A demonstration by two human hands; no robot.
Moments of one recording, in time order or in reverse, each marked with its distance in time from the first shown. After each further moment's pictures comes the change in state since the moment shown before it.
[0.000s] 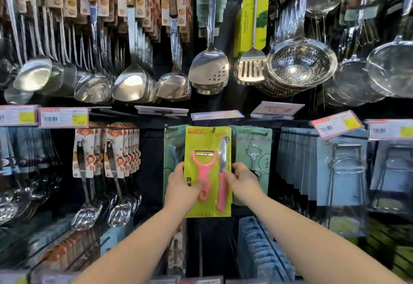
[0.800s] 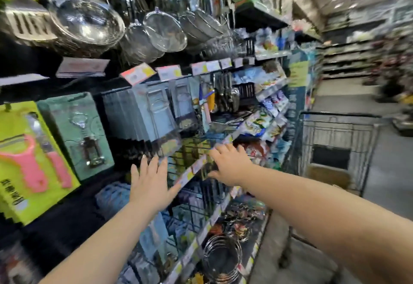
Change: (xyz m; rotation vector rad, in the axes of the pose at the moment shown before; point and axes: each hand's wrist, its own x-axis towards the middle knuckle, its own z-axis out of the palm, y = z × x) left_hand -0.164 0.053 0.108 0.650 -0.630 0.952; right_hand -0.274 0.075 -0.167 -1.076 0.007 0.476
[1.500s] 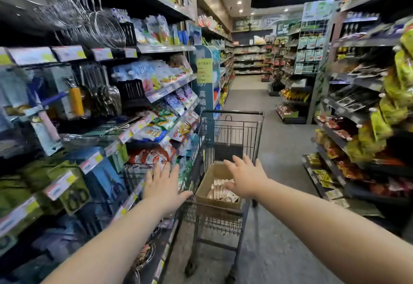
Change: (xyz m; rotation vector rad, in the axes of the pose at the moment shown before) left_hand 0.116 0.431 0.056 -0.176 -0.222 0.444; right_hand -0.153 0.395 0.063 -0.037 -0.171 0.554
